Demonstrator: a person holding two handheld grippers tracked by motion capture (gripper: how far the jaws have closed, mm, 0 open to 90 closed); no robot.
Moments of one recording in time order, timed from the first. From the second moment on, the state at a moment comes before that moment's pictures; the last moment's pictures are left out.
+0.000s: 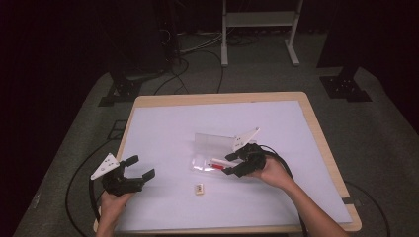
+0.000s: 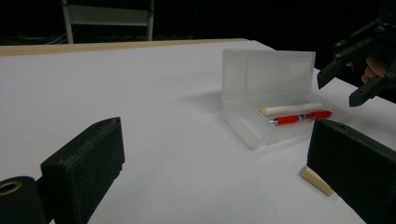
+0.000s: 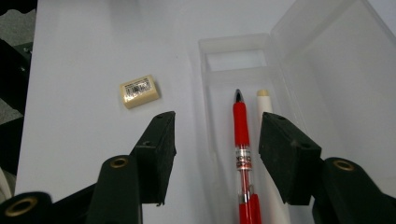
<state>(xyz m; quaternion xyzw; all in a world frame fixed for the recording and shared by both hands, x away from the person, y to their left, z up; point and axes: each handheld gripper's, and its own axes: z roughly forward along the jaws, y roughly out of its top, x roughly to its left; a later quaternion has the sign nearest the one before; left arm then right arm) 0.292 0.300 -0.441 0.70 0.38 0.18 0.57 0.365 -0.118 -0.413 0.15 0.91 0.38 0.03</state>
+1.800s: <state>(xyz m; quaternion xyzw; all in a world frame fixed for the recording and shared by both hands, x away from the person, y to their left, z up) 0.291 0.302 -0.440 0.70 0.38 0.18 0.57 0.346 -0.043 -0.435 0.07 0.93 0.36 -0.02</state>
